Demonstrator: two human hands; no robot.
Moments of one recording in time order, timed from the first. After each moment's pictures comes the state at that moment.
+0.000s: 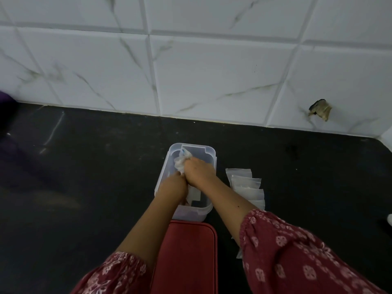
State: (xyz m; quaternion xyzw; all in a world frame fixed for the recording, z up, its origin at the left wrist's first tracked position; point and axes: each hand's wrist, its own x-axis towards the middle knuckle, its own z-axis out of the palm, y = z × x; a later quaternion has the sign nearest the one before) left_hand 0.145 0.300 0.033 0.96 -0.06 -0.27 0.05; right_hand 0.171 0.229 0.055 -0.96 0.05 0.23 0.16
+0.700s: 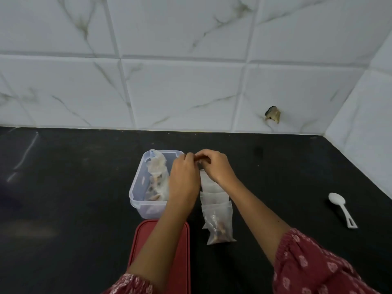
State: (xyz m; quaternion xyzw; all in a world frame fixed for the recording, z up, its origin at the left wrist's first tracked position) left_hand 0.093 0.219 0.066 0.93 -0.10 0.17 0.32; right_hand 0.098 0.119 0.083 -0.89 -0.01 -0.07 0.45
